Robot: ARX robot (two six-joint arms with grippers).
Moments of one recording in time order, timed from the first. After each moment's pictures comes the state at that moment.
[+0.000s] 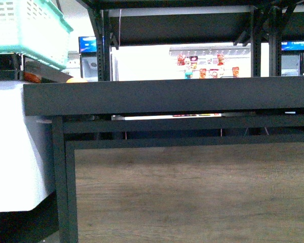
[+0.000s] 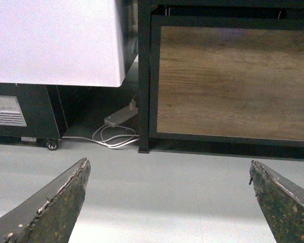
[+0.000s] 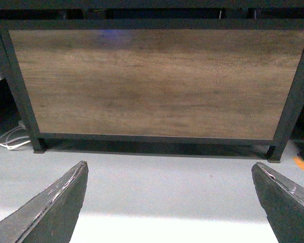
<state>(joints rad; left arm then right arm) 0.00 0.00 0.01 0.00 0.00 0.00 0.00 0.00 0.01 0.00 0.00 0.00</state>
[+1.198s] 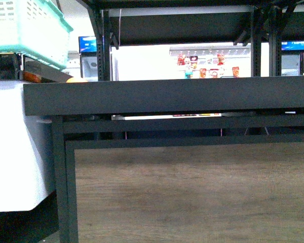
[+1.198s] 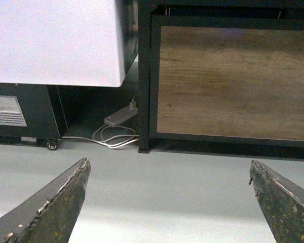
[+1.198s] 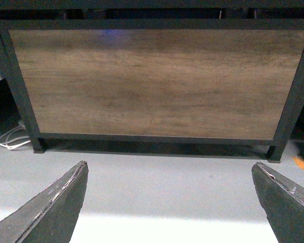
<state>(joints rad) 0.00 0.00 0.01 0.00 0.00 0.00 0.00 0.00 0.01 0.00 0.00 0.00</state>
